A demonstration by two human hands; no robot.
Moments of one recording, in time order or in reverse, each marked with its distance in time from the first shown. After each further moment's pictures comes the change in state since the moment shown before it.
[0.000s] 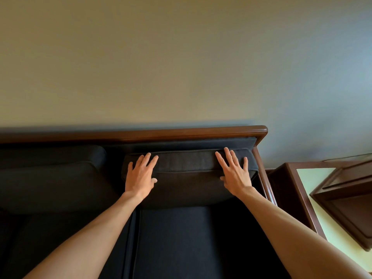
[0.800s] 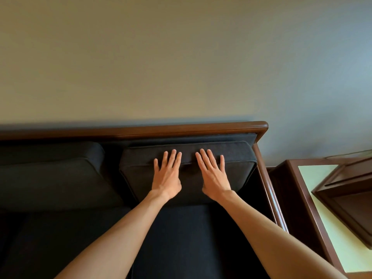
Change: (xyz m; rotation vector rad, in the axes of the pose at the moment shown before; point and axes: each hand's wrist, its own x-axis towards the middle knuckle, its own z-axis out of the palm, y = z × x) left_hand -0.002 0.081 0.017 -0.074 -0.026 0.100; right_hand -0.001 -0.057 0.017 0.041 0.095 -0.160
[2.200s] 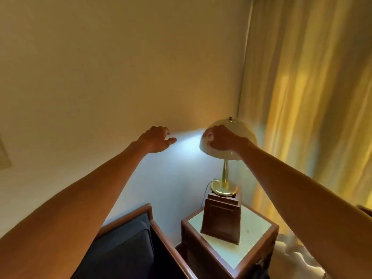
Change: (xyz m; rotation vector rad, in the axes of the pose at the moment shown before) left_hand -0.230 0.362 -0.454 -0.093 0.293 0.695; right_hand -0.442 0.117 -0.521 0.054 0.441 0.576
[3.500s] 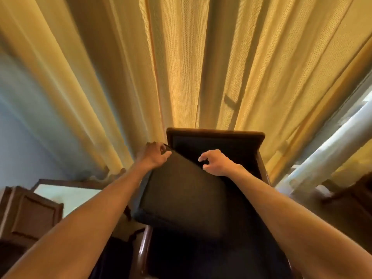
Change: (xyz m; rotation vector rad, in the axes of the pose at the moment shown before) left_hand 0.134 0.727 0.561 -0.220 -0.525 0.477; right_hand -0.418 0.749 0.098 0.290 -0.166 0.957
